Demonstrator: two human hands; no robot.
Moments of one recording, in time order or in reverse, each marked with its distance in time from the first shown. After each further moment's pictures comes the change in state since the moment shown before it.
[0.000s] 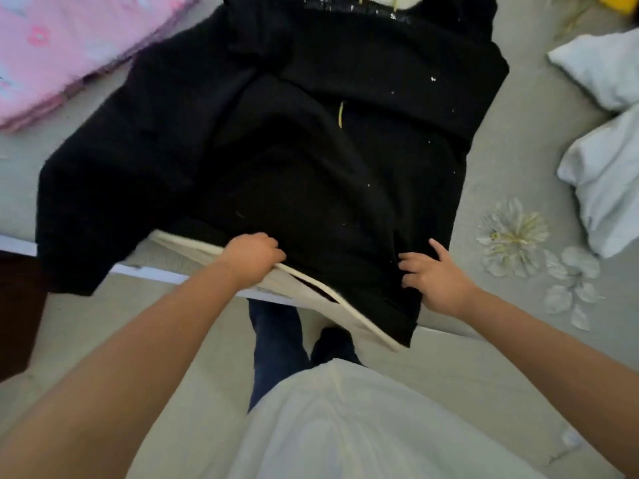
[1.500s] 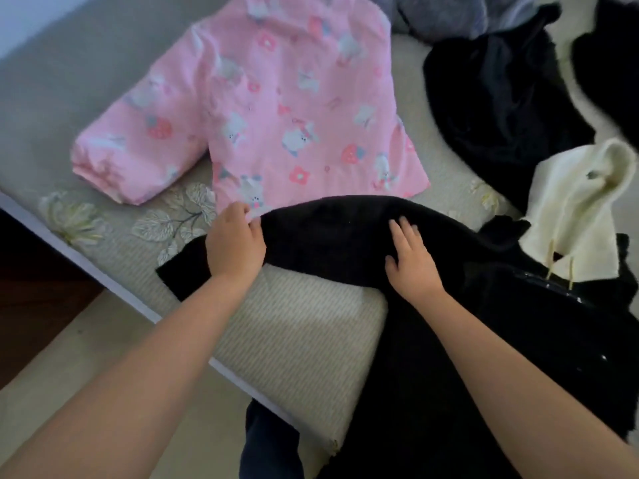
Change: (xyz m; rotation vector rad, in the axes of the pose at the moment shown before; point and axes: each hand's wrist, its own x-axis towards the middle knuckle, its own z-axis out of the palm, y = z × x) left_hand -0.092 -0.323 -0.008 -1.023 1.025 -1.036; right_hand 0.291 -0.193 -0.291 0.189 0.527 0.095
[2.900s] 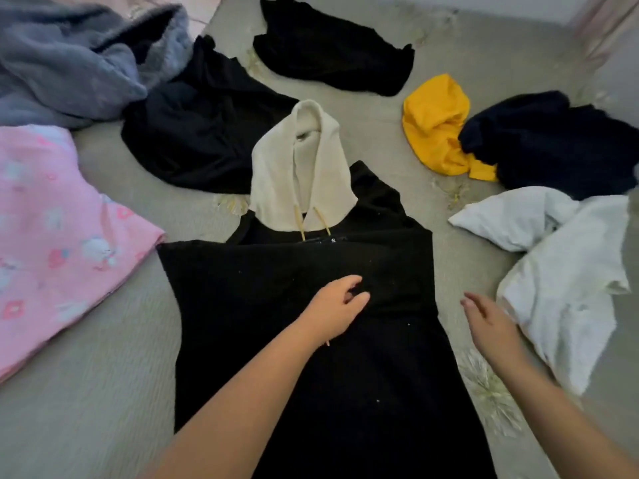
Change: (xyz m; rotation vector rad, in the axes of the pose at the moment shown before) left_hand -0.270 0.344 0.210 -0.030 -1.181 0.395; right_hand -0.294 0.373 -0.060 0.769 0.462 0.908
